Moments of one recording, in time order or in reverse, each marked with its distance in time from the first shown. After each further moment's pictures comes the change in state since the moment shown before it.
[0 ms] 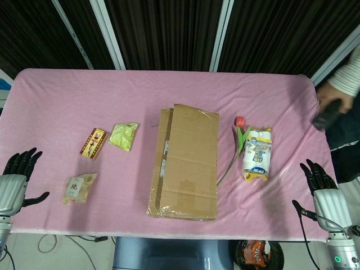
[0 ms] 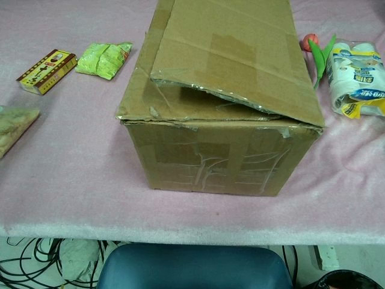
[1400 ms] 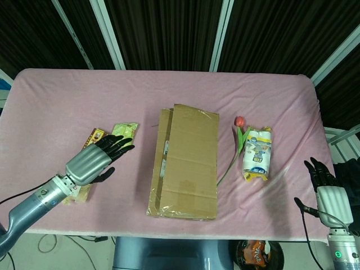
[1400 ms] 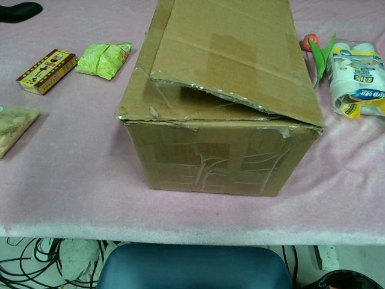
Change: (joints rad) left arm -0.518 0.153 -0.123 -0.209 0.152 -0.561 -0.029; right arm 0.012 -0.006 0.024 0.001 0.076 -0.047 0.033
